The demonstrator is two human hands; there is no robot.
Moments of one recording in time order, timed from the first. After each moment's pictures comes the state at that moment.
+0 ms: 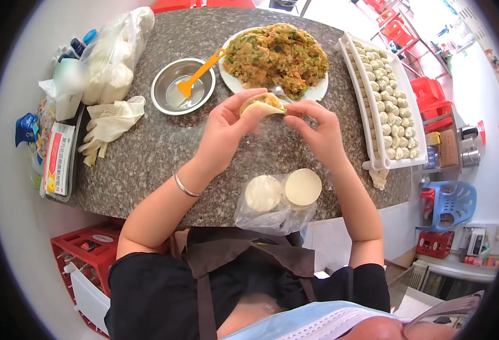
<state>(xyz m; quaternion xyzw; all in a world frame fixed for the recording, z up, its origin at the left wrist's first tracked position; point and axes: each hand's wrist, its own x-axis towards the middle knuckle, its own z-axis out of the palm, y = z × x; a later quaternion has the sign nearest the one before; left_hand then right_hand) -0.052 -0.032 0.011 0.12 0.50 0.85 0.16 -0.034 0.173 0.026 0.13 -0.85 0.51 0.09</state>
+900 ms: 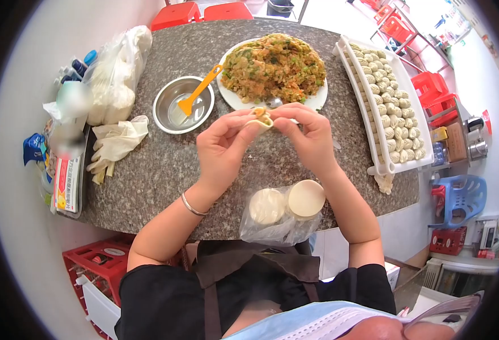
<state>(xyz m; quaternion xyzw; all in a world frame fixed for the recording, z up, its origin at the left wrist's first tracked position) -0.047 -0.027 0.006 0.19 0.56 0.81 -0.04 -0.045 0.146 0.031 0.15 -0.76 0.61 0.15</state>
